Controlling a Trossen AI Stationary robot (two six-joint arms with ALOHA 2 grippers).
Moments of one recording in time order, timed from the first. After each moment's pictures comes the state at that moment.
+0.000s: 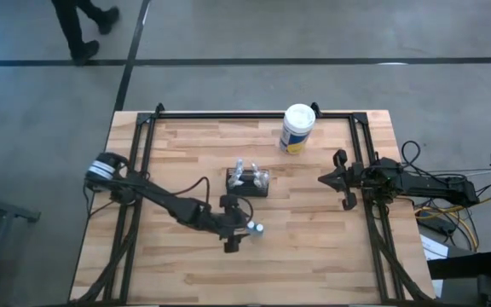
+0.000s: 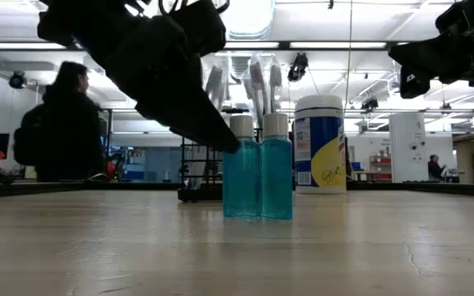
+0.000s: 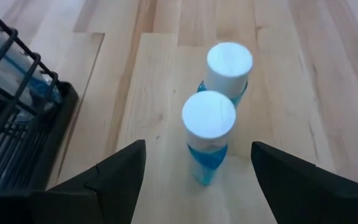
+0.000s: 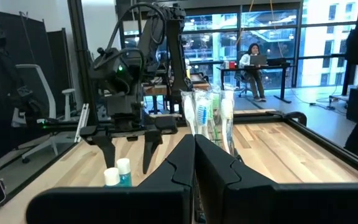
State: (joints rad) left arm -0.36 1.75 0.96 0.08 -0.33 -0.29; right arm -0.11 0.11 0.01 0.21 -0.16 0.10
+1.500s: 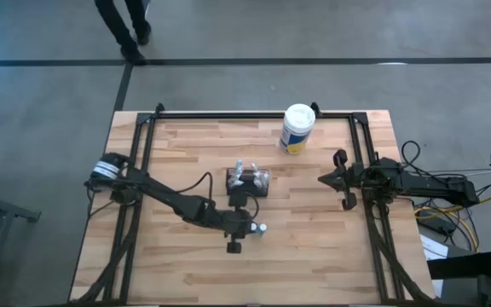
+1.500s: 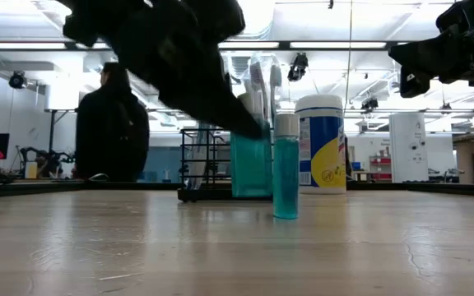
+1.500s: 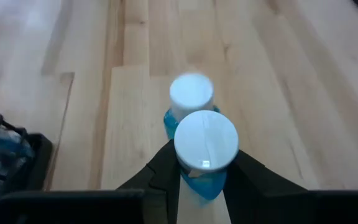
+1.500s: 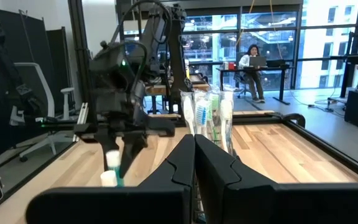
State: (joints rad) left arm -0.33 1.78 1.01 0.14 -0.21 -0.13; right arm -0.11 0.11 0.01 0.21 -0.16 0.09
